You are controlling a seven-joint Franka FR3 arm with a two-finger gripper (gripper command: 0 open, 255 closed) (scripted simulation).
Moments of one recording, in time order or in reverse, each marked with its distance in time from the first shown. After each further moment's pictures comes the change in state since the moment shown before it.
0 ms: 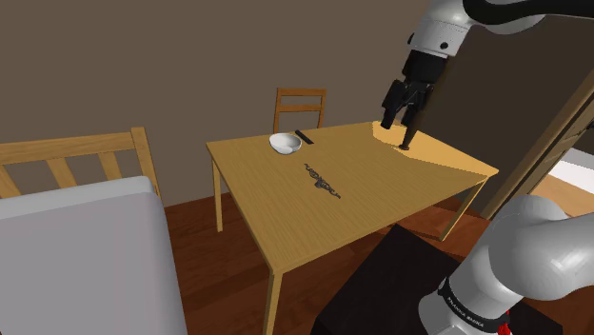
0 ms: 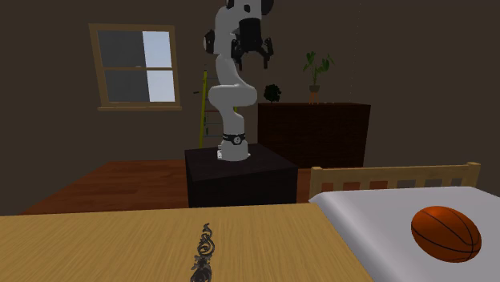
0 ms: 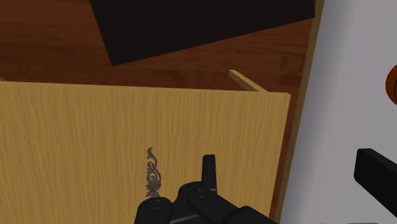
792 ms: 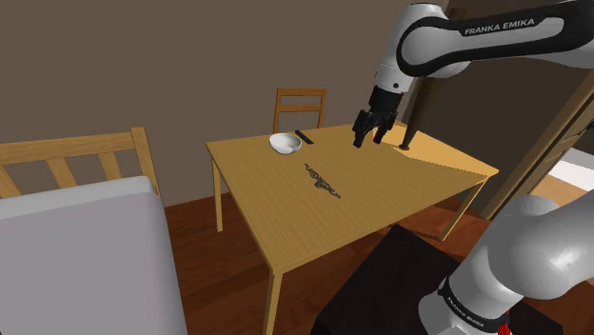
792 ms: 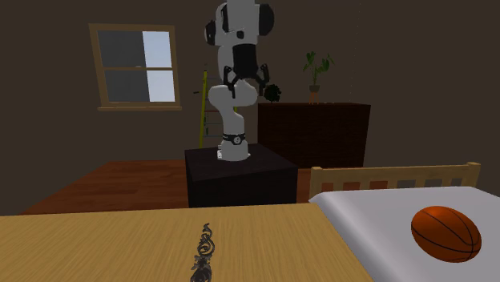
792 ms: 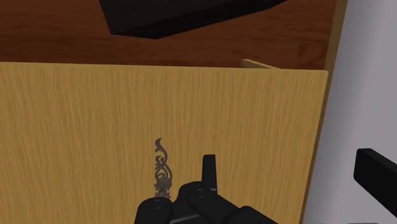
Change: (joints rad) arm -0.025 0.255 -0.076 -0.070 -0.038 0.306 -0.076
